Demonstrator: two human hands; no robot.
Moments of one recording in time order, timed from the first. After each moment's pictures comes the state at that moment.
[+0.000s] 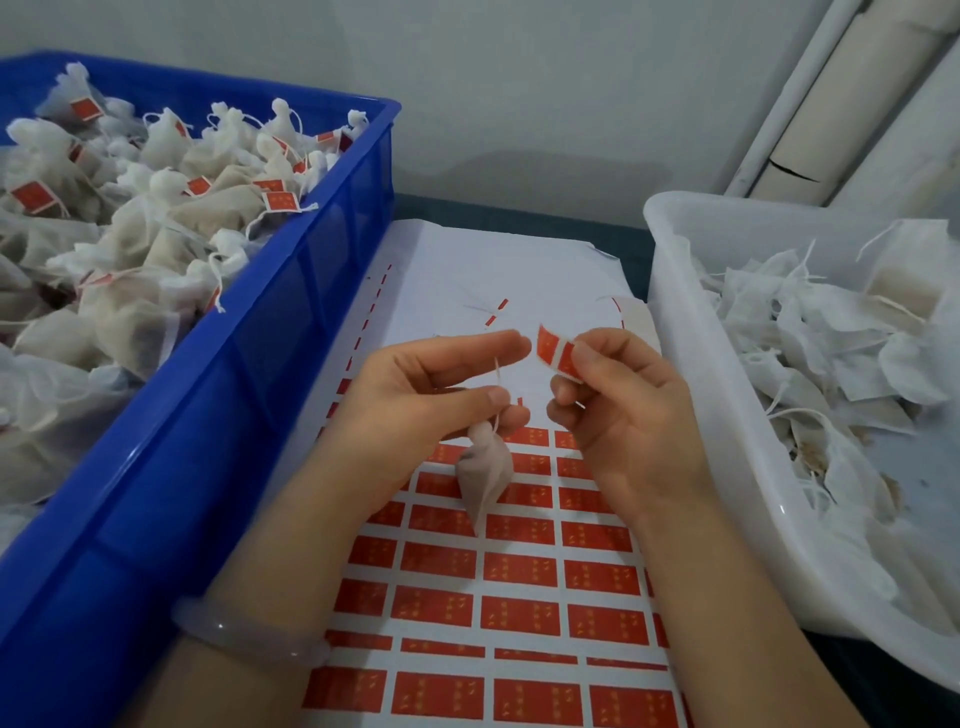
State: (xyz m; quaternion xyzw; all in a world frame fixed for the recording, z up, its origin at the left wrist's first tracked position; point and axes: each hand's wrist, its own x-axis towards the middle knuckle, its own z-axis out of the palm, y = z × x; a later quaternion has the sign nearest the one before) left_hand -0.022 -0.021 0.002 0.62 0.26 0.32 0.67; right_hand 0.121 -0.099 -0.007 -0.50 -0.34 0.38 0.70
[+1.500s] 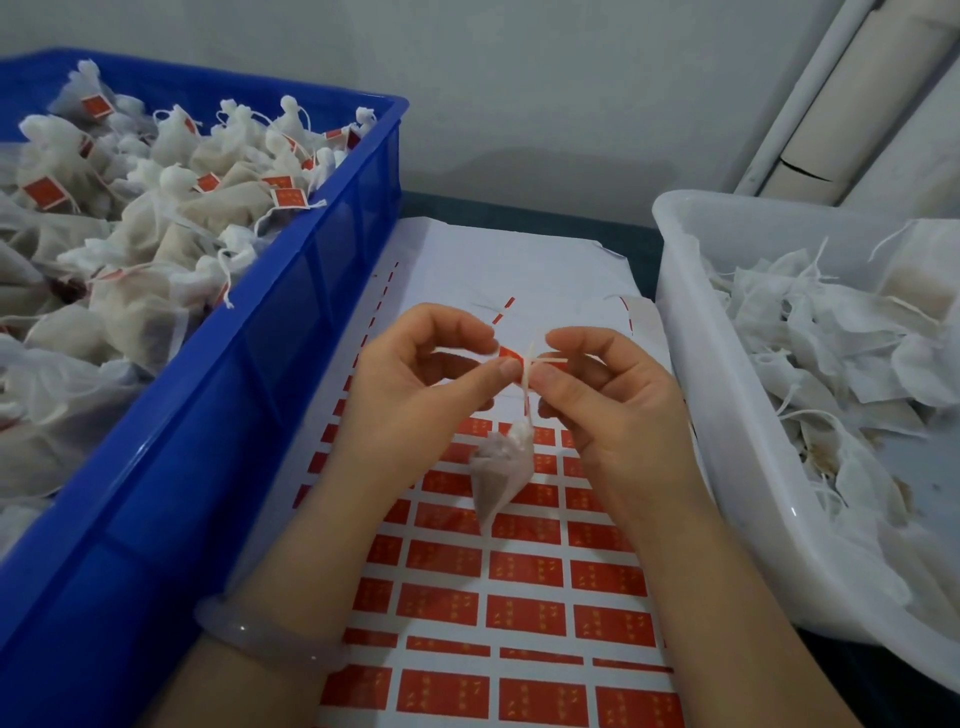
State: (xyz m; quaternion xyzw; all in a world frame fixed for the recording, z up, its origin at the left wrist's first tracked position) left_hand -0.013 -0.022 -0.003 0.66 0.32 0.43 0.53; right_hand 0.109 -0.098 -0.007 -0.59 -0.42 0.26 0.64
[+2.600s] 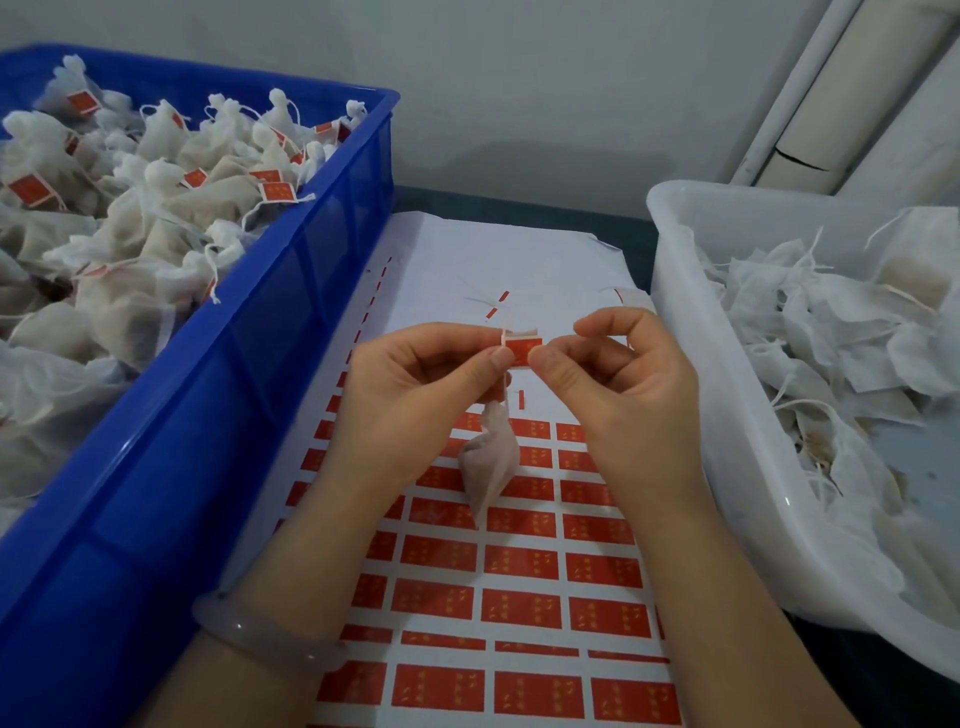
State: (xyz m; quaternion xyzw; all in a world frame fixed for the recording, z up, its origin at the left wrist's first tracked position) left_hand -0.012 -0.028 -0.002 0.65 0.29 0.44 0.55; right_hand 0.109 -0.098 -0.003 -0.61 -0.44 0.15 0.64
